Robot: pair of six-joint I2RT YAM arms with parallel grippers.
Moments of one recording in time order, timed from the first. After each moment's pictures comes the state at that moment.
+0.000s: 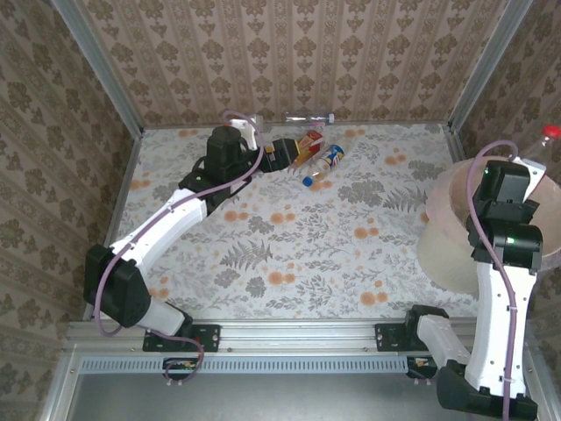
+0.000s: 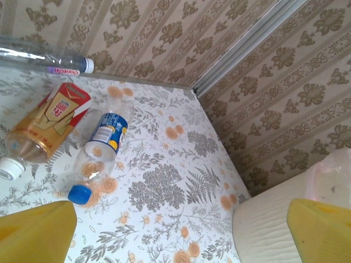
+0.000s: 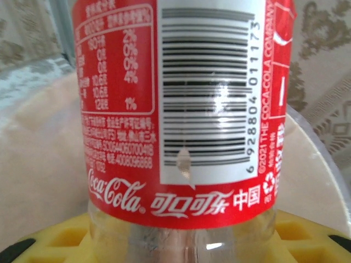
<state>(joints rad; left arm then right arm) -0.59 1.47 1.25 -0.07 0.30 -0.63 -0.26 0.90 1.36 -1.11 0.61 0.15</state>
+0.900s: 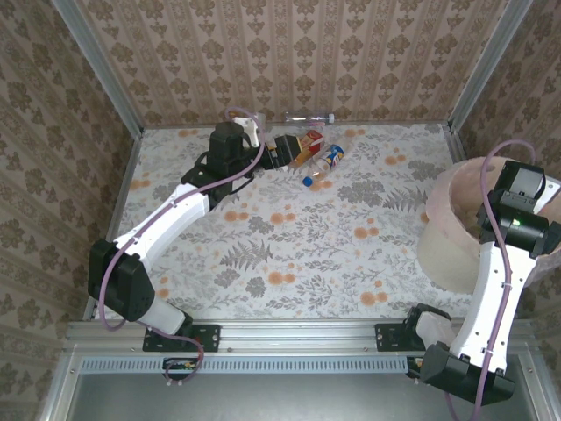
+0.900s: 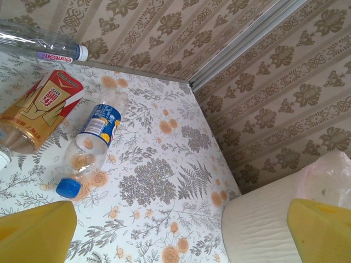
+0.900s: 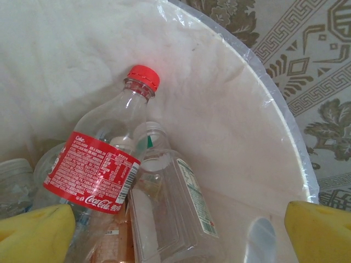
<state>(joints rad) -0.58 1.51 1.30 -0.10 0.34 -0.67 -0.47 0.97 1.33 -1.18 0.58 0.13</state>
